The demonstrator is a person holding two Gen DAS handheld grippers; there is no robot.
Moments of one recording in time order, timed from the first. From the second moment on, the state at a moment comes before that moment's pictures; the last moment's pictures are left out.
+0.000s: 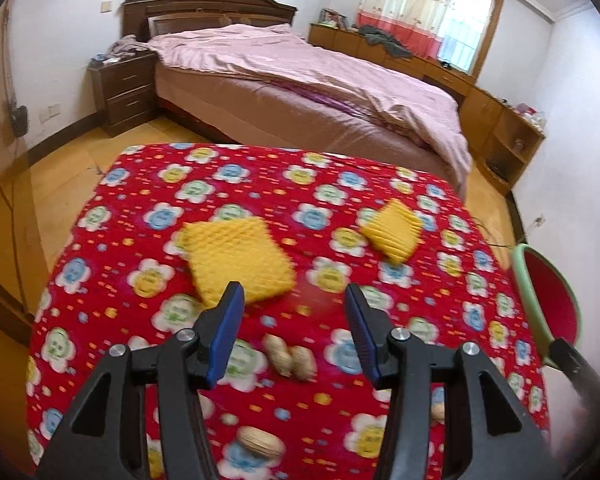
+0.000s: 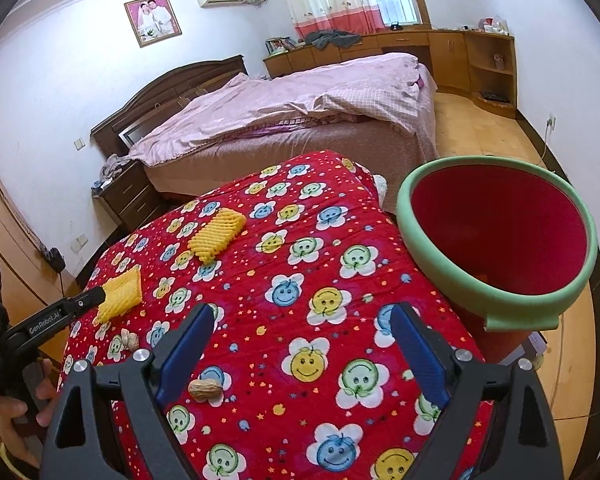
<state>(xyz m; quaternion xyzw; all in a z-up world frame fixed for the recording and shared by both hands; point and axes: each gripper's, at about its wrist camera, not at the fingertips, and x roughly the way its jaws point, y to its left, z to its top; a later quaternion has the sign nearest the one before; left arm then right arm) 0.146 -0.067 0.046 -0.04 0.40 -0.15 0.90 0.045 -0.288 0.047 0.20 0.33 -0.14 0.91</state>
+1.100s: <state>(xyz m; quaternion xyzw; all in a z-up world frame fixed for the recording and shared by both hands) 0.229 -0.061 -0.015 -0.07 0.46 -0.11 0.88 0.097 -0.286 0.034 0.19 0.36 -0.13 0.90</state>
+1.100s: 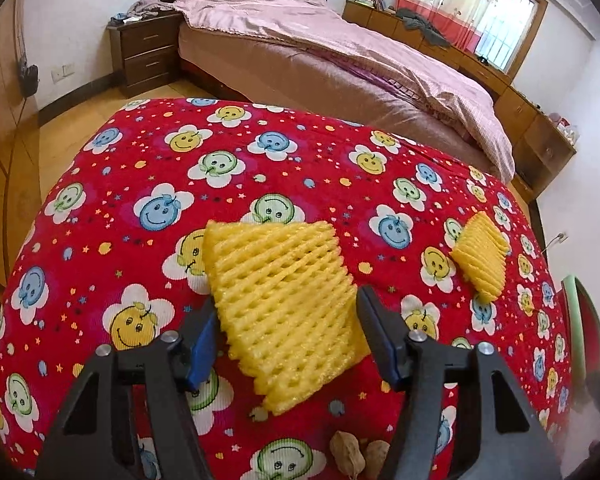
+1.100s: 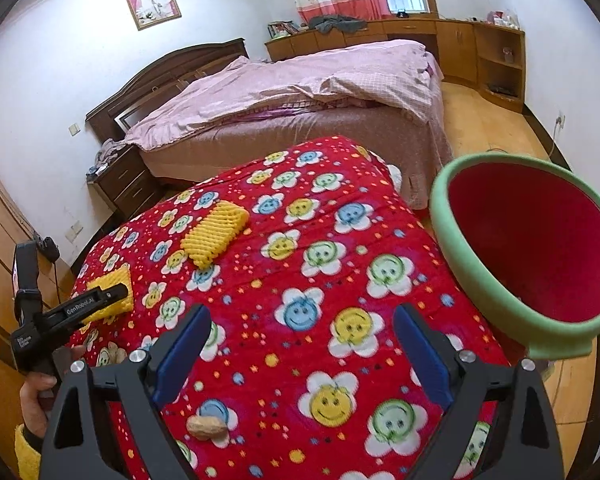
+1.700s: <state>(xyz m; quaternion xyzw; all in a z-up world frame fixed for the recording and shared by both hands) 0.244 -0.051 -0.003 -0.10 0.42 -0.13 0.89 0.167 -0.263 0.031 0.17 0.38 -0.11 0.90</state>
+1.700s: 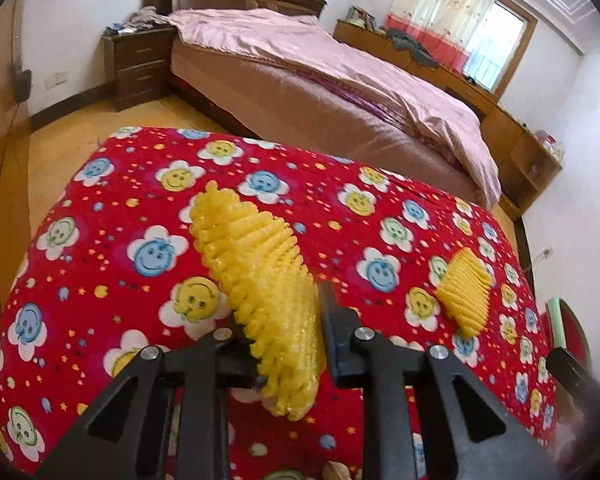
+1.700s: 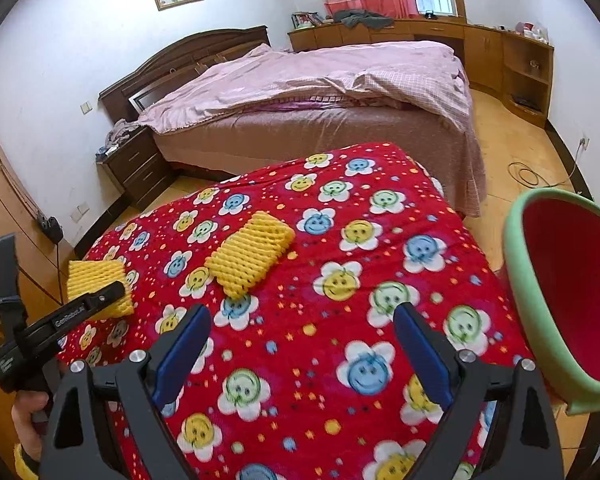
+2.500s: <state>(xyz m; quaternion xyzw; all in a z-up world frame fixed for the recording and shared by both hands) 0.241 -0.023 -0.012 -0.11 0.40 -0.08 0.91 0.252 -0.248 -0.012 0.16 0.42 -0.13 0.88</state>
